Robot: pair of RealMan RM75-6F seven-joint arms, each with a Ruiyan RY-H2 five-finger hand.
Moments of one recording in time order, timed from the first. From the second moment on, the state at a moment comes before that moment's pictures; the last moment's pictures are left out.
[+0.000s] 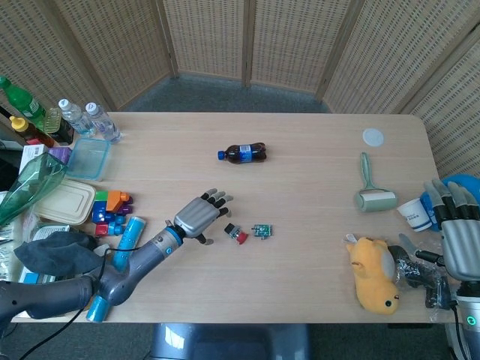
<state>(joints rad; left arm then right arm) -0.92 -1.68 -0.18 -1.30 1.24 0.68 0.24 0.16 -0.93 0.15 -1.84 -1.44 1.51 -0.20</state>
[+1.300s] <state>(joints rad) -1.01 -1.92 -0.14 -0.98 1.26 0.63 0.16 0.11 -0.90 0.15 -1.83 -1.44 1.54 -0.12</state>
